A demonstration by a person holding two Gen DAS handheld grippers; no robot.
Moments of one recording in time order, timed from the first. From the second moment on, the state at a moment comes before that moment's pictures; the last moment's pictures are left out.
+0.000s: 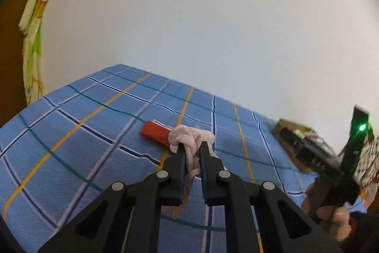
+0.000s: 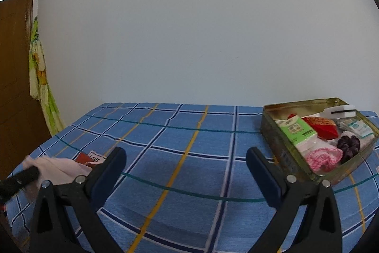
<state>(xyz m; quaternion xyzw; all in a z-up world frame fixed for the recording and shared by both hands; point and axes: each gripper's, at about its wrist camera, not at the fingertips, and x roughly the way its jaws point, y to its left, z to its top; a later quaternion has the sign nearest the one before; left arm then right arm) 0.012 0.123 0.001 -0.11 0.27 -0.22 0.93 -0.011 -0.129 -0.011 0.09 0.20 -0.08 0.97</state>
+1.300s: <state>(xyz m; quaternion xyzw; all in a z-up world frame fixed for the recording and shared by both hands) 0.007 0.168 0.031 -0.13 0.21 -0.11 0.96 0.117 -0.014 -0.056 -0.03 0.39 0.13 0.91</state>
